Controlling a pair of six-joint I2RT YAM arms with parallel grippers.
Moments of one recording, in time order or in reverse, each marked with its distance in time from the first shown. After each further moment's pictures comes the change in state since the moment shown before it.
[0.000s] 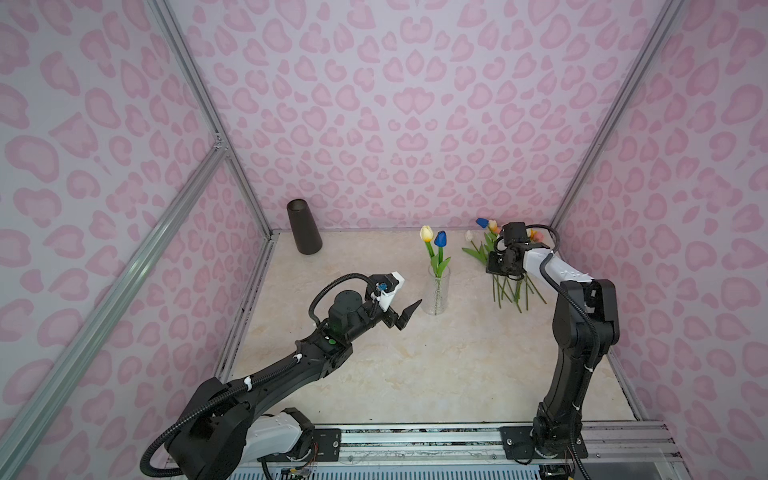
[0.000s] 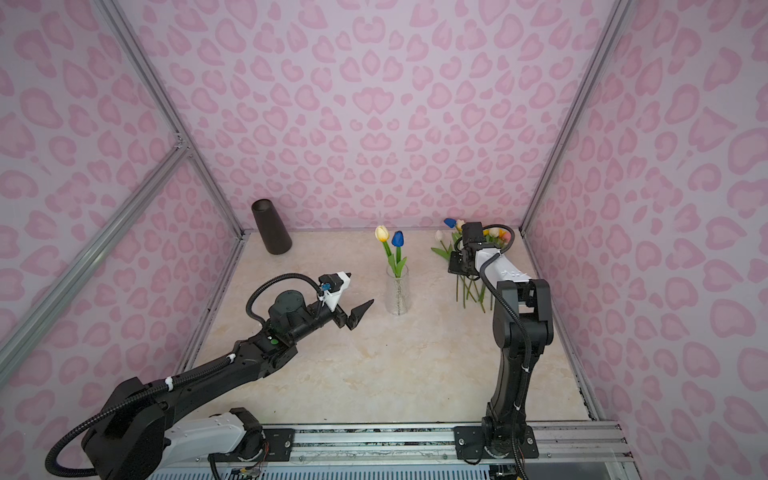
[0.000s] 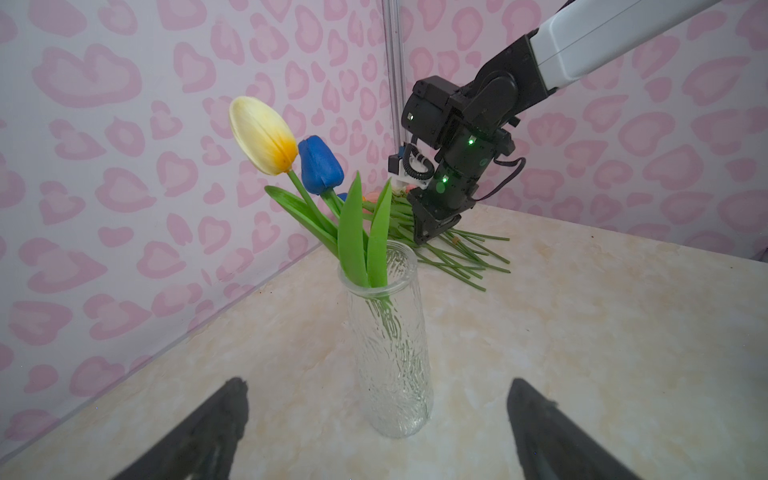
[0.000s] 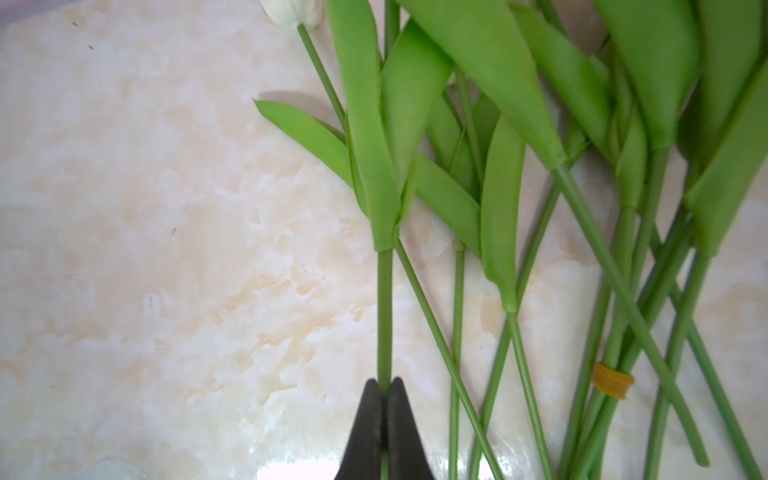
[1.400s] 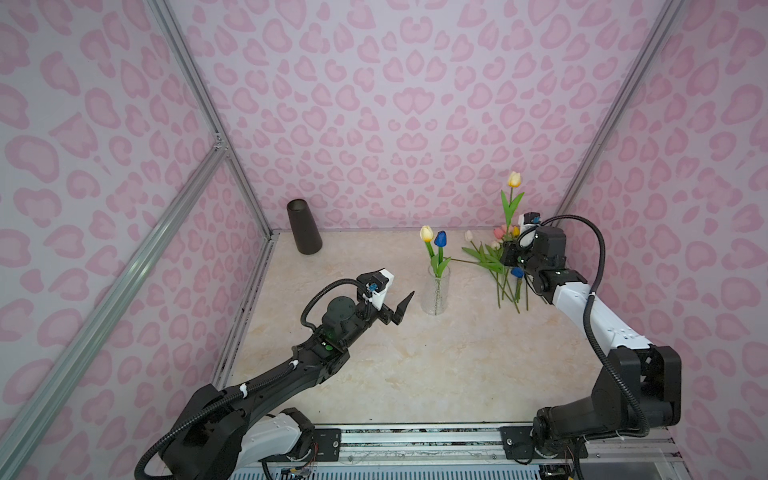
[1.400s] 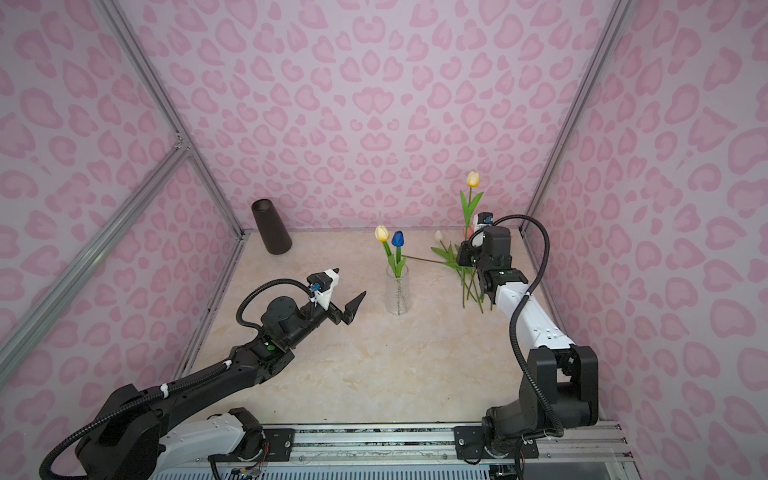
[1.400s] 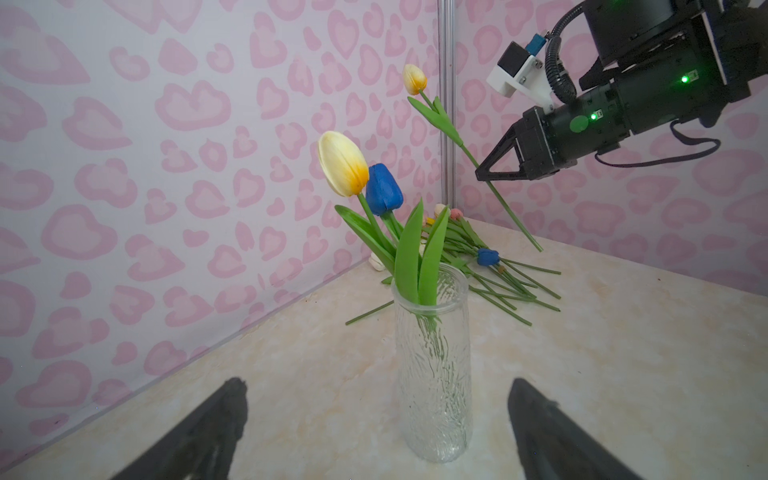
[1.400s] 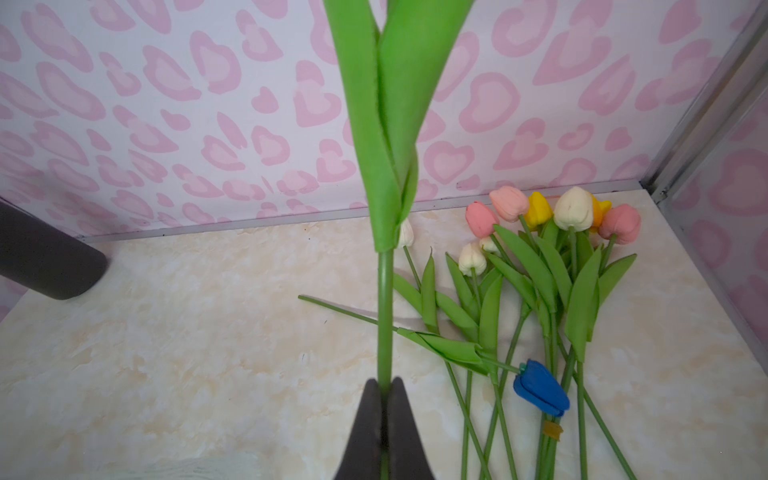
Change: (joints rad) left arm -0.002 -0.050 -0.056 0.105 -0.144 -0.026; right arm -0.001 -0.525 -0.416 0.471 -0.097 -0.042
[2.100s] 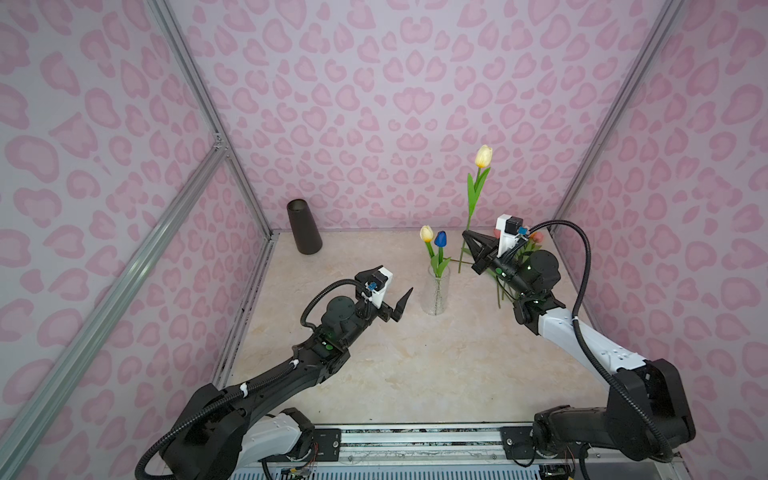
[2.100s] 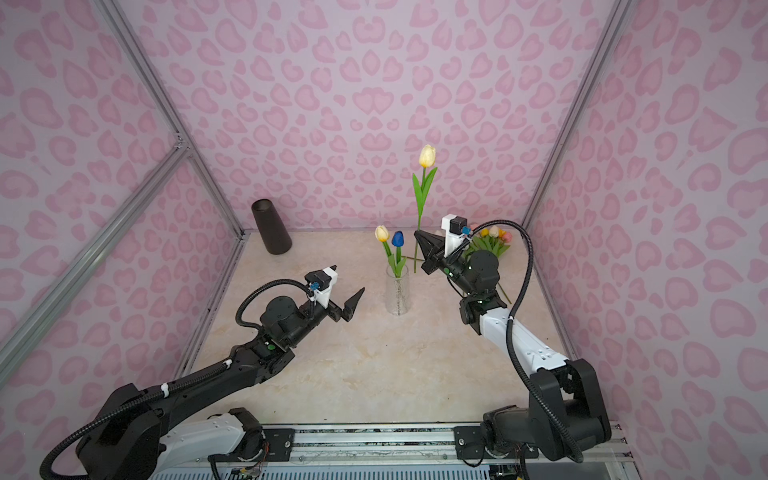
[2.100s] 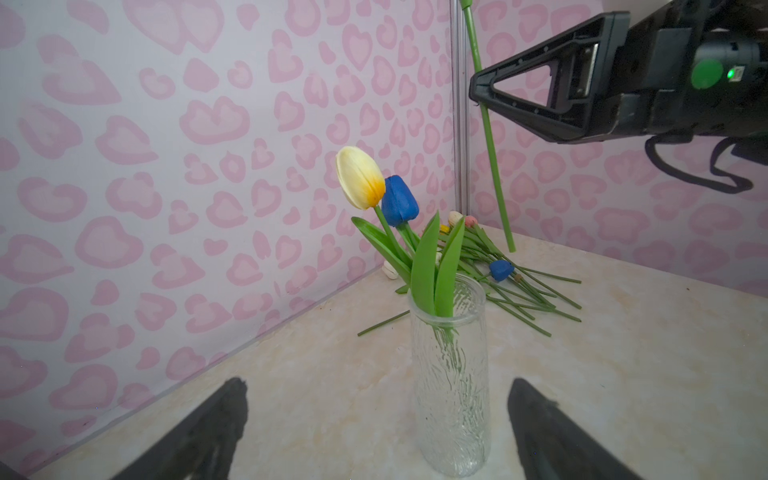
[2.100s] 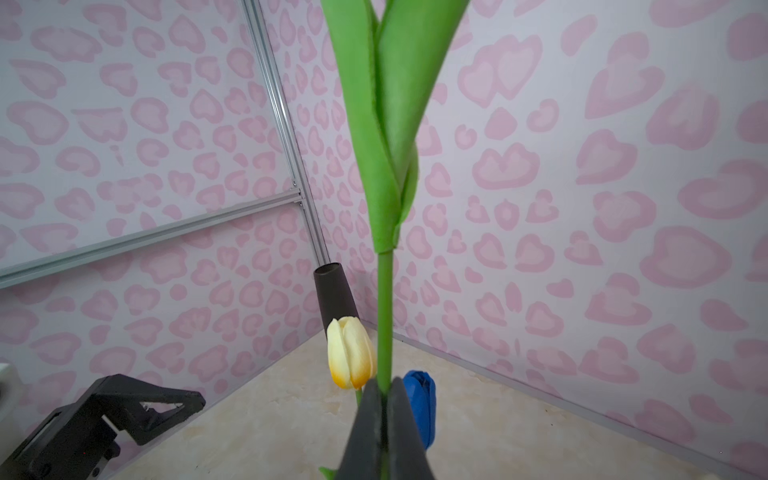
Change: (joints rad) left arm 0.000 0.014 0.010 0.026 -0.030 0.019; right arm 0.219 -0.088 -0.271 0.884 -0.340 0.156
